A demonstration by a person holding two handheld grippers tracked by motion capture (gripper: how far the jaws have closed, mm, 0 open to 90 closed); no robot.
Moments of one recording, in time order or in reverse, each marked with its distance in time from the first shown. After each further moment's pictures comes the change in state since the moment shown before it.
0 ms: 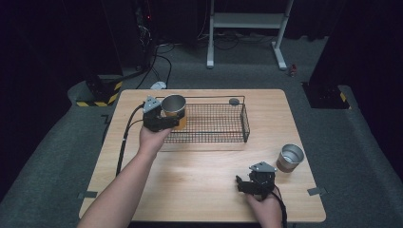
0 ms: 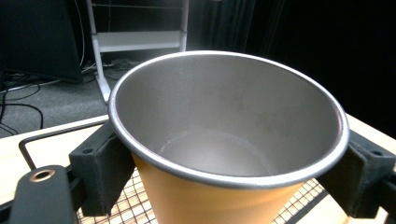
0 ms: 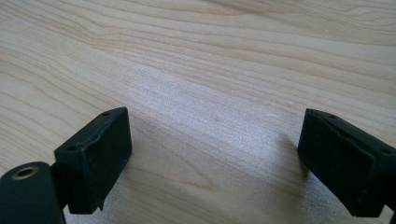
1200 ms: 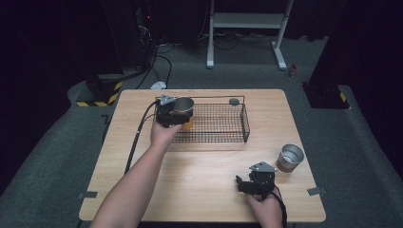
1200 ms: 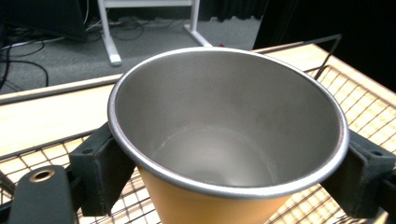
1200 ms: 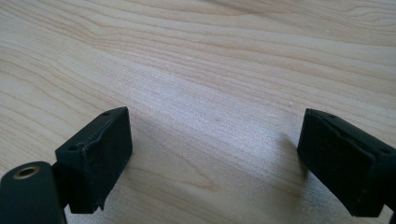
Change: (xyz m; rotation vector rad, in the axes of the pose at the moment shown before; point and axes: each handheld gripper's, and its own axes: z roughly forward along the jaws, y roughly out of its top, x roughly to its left) left arm 0.001 -0.013 0.056 0.170 0.059 -0.037; right arm 0.000 0.000 0.000 0.000 0.002 0.001
